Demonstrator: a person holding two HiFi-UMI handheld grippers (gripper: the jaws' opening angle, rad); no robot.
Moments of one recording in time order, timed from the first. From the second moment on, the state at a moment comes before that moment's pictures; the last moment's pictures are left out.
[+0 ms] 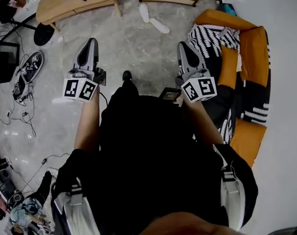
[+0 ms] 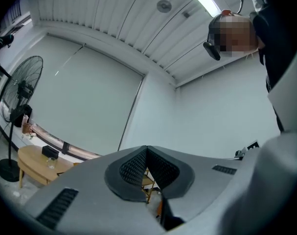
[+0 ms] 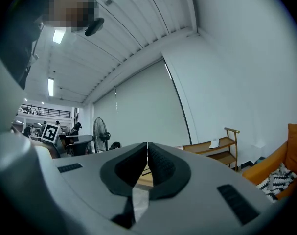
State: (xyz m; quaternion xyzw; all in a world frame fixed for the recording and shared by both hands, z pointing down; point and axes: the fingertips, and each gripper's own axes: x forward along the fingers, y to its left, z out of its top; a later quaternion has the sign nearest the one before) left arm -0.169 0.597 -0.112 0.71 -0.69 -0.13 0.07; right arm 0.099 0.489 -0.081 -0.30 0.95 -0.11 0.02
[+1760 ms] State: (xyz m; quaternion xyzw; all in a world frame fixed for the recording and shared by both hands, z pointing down) left arm -0.152 0.142 -0.068 0.76 -0.62 -0.06 0.16; right arm 0.066 0.071 -0.046 -0.28 0.96 -0.10 -0.03
